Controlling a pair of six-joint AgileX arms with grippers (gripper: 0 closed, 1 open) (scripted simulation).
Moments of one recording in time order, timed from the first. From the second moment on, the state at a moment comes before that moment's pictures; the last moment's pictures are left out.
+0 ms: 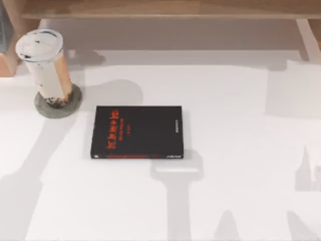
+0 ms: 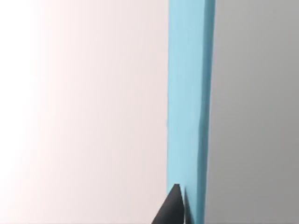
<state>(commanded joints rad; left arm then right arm) -0.27 1.38 1.16 0.70 -0.35 0.75 0.00 0.00 0.00 0.00 0.00 0.00</state>
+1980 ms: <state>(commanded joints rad) -0.84 1.87 0.66 0.53 -0.66 1.11 0.00 0.00 0.00 0.00 0.00 0.00</state>
